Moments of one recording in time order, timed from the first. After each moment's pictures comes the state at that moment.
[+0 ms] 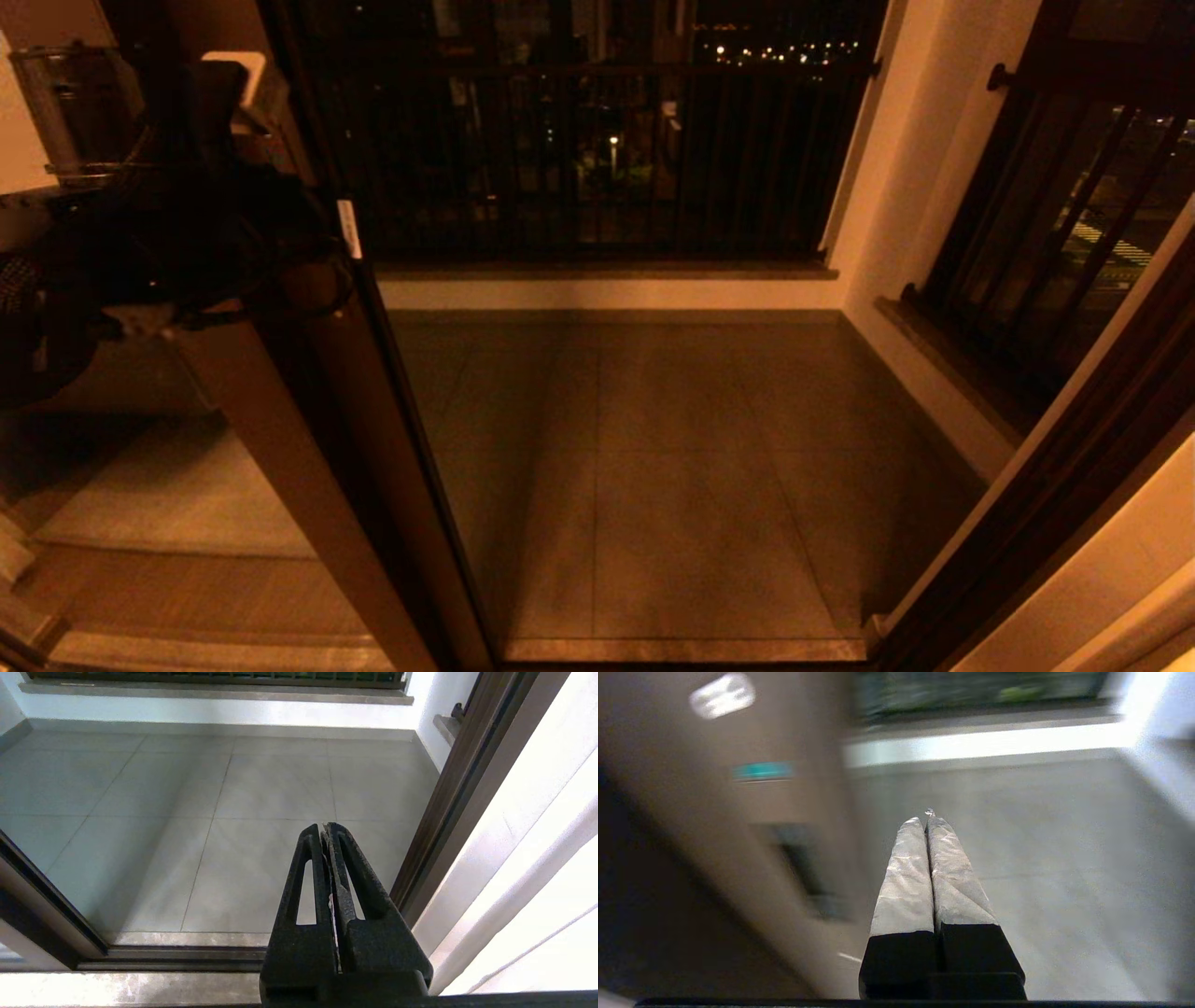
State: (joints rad) left arm -0.30 1.58 -1.20 -0.38 0.20 0.06; right arm 0.00 0.00 0.00 0.01 0.02 -0.06
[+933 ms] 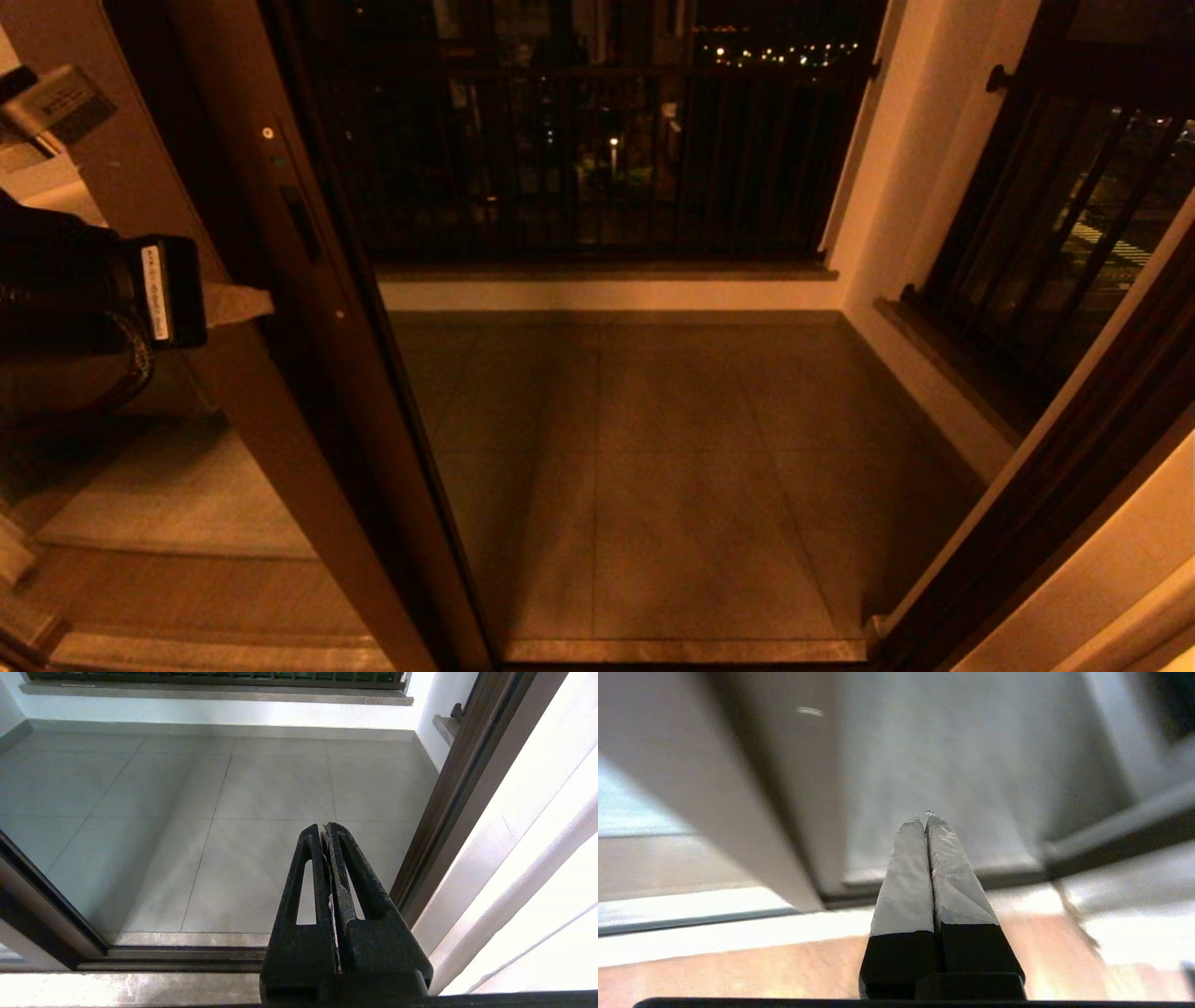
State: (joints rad) left arm -0.27 1.29 -1.30 0.41 0.00 -0.18; right arm 0.00 0.00 0.00 0.01 0.02 -0.06
